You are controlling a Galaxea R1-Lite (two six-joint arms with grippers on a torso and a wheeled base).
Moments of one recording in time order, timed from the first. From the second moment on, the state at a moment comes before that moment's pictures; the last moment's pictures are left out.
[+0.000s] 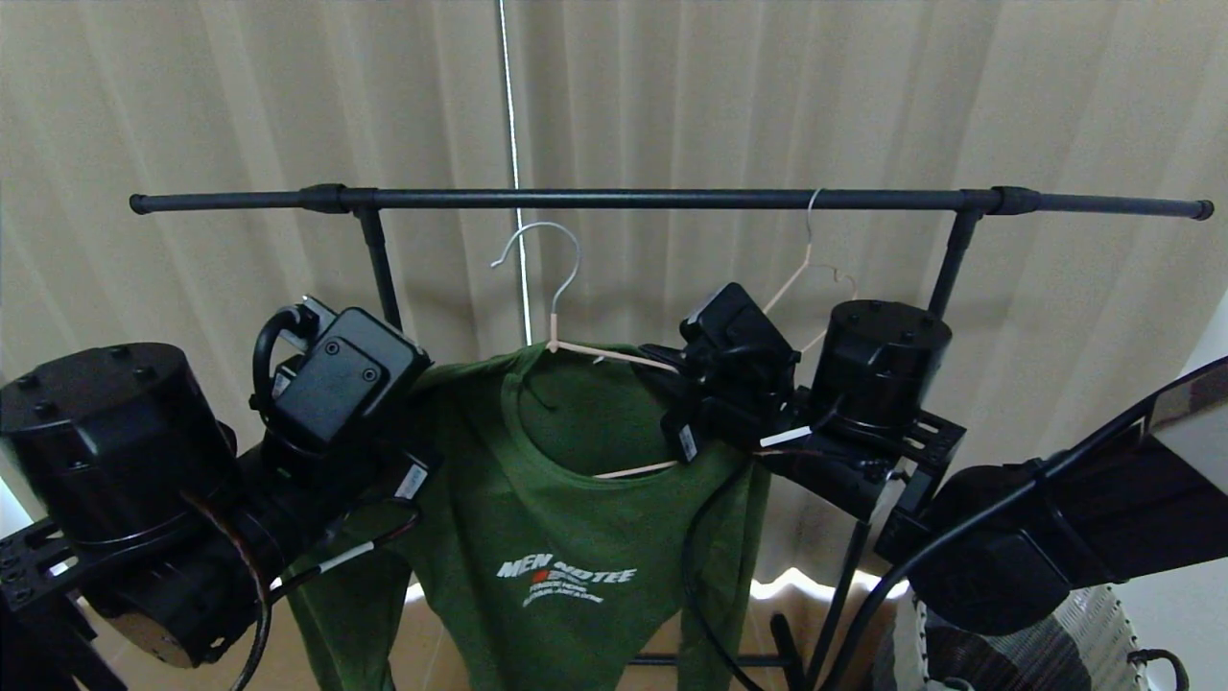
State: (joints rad) left arm -0.56 1.52 -0.48 -1.00 0.30 0.60; right arm 0.67 1.97 -0.93 -1.02 0.06 -0.32
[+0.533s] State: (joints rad) left arm -0.55 1.52 -0.47 -1.00 0.30 0.59; right arm 0.67 1.96 -0.92 -1.02 0.06 -0.32
